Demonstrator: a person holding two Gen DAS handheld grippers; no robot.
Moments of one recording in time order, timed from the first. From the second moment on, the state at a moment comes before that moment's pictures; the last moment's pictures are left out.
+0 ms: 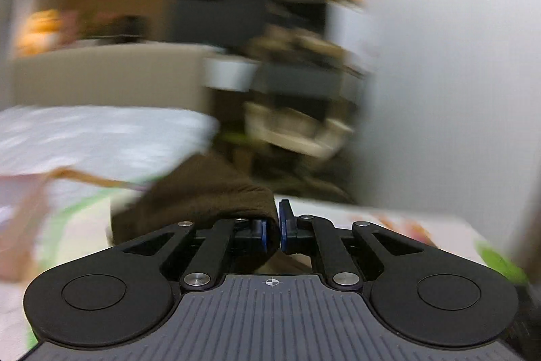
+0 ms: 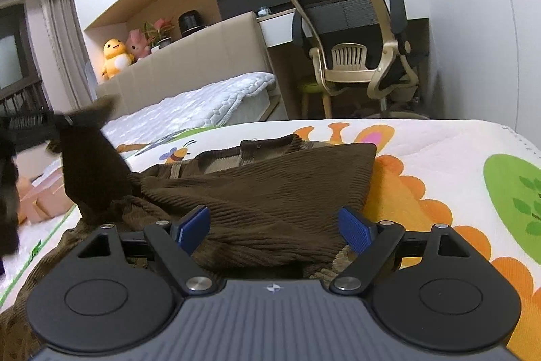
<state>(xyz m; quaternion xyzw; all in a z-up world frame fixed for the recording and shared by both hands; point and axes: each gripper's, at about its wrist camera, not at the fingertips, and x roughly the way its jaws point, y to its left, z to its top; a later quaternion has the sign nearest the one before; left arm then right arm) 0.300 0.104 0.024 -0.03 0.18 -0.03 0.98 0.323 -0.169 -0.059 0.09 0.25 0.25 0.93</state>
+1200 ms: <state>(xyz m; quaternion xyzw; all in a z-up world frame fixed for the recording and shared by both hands) 0.295 0.217 0.058 -0.13 0.15 0.04 0.98 0.350 0.033 -0.045 -0.23 0.27 0.38 0.86</state>
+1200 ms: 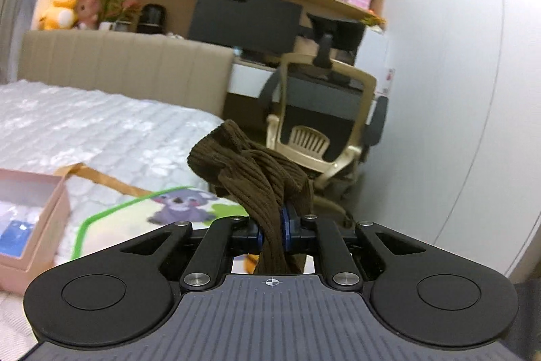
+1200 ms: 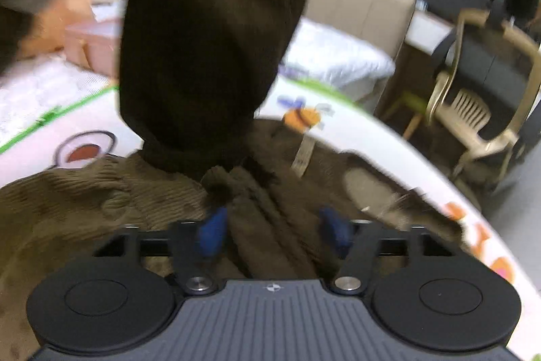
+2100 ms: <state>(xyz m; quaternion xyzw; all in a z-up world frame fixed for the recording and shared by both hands) 0.356 0.111 0.046 -0.12 0.20 -0.08 0.97 0.364 -0.124 0.046 -0.05 0.18 0.25 0.95</state>
